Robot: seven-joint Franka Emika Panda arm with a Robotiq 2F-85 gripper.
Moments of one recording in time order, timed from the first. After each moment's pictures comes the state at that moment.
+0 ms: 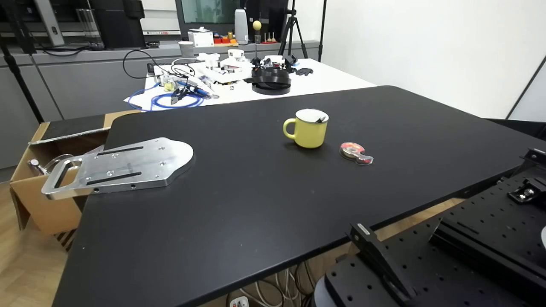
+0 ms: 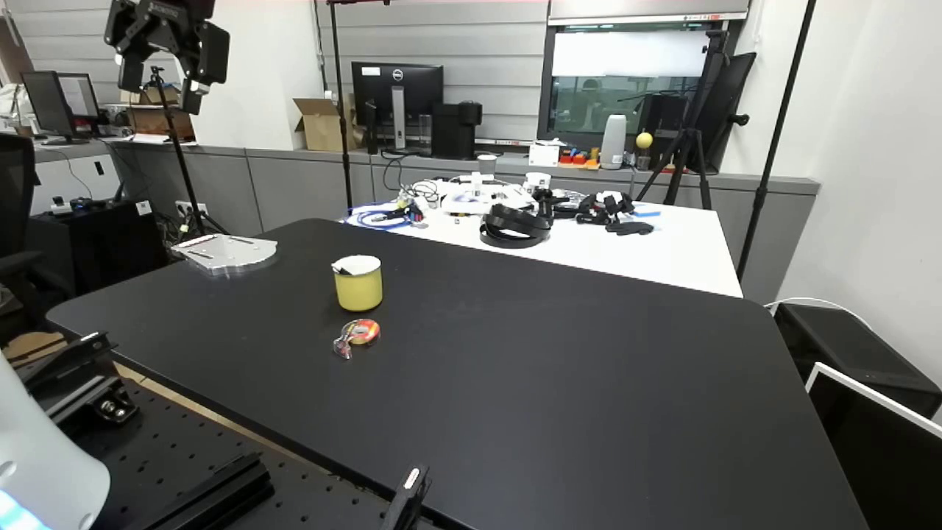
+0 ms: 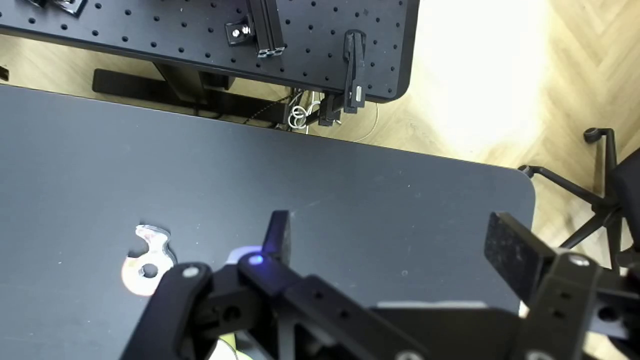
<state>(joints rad) 0.19 -0.48 0.06 -2.48 0.31 1.75 0.00</state>
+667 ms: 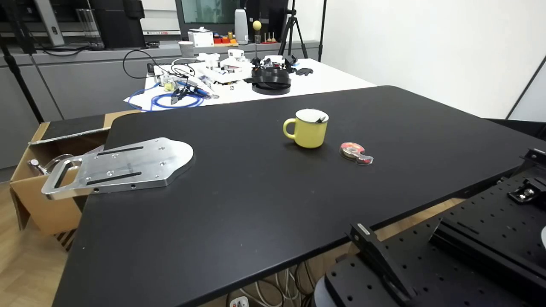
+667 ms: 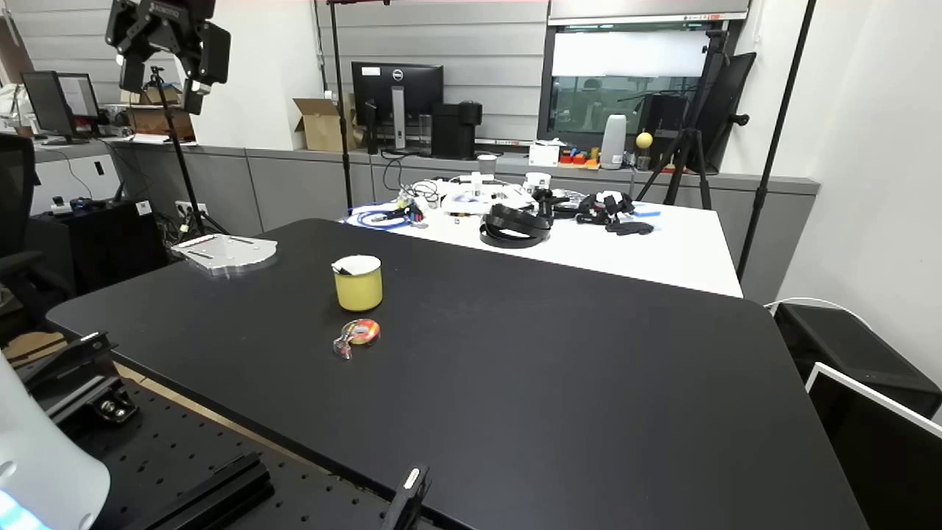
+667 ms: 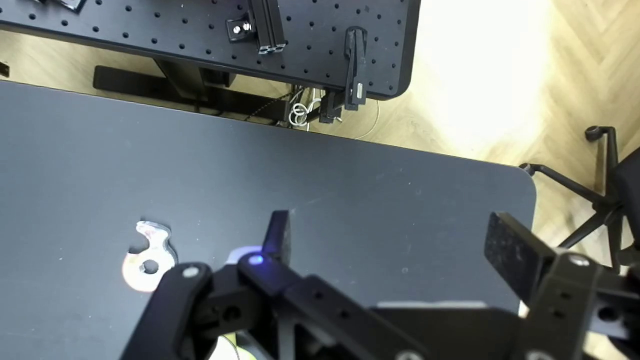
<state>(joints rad) 0.18 -0.48 0.07 -2.48 0.32 1.76 -0.01</state>
